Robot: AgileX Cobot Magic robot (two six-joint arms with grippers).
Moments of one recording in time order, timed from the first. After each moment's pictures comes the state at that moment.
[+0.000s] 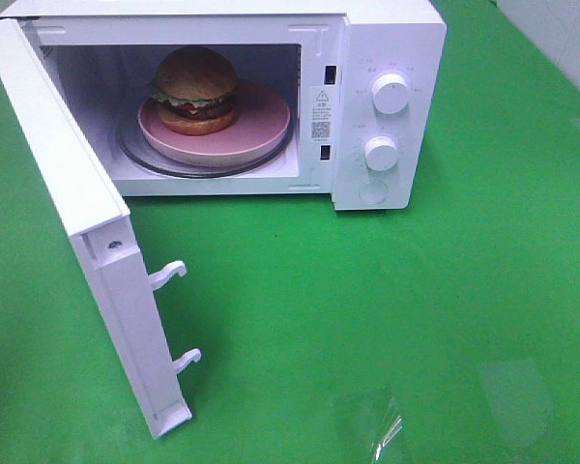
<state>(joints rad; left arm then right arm) 0.01 0.34 -0.52 -0.09 0.52 0.08 0.06 0.00 -0.50 -0.08 0.97 0.12</state>
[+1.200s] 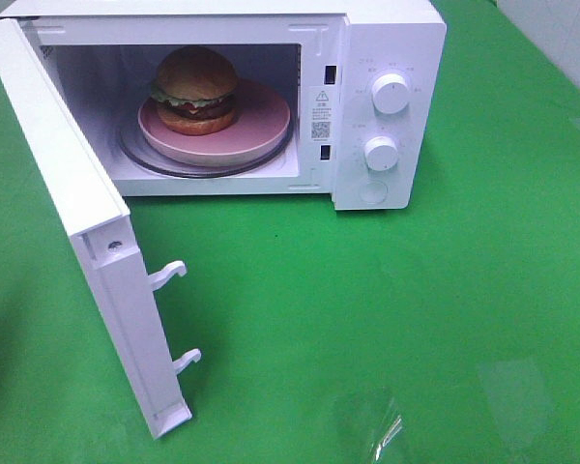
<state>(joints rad) 0.01 0.94 -0.18 0.12 -0.53 -0.10 0.06 0.00 -0.50 -0.08 0.97 0.12</state>
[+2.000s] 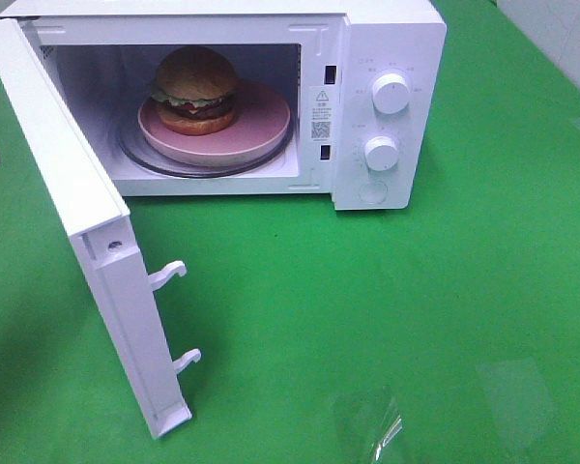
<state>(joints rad) 0.01 1.39 -0.27 0.58 -0.93 -0.38 0.06 0.00 -0.50 -0.08 0.97 0.12</state>
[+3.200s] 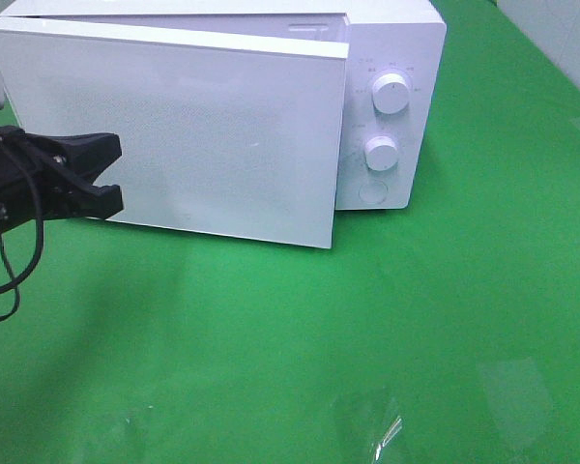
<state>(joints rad) -0.35 1.63 -0.45 0.28 -0.93 -0.21 0.06 0.00 -0.50 -0.08 0.97 0.12</state>
